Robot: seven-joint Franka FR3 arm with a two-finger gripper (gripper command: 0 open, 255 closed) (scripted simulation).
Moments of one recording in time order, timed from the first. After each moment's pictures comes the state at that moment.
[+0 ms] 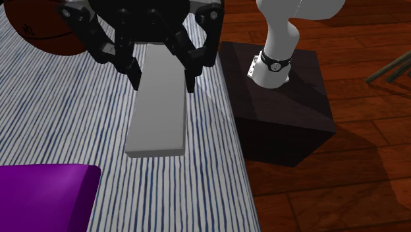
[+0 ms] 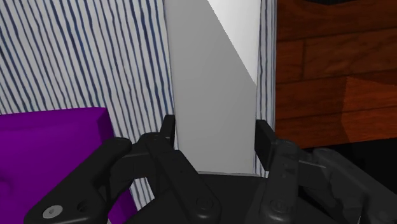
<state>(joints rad) -0.07 0.04 -0.40 -1.64 0.03 1.67 -0.59</state>
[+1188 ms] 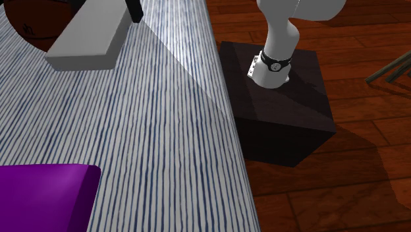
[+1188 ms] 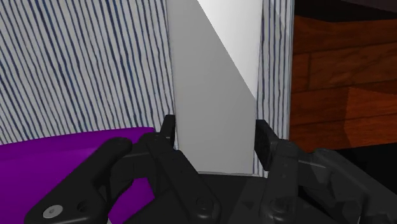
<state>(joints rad) -0.16 0.06 -0.48 -1.47 0.04 1.51 -0.76</state>
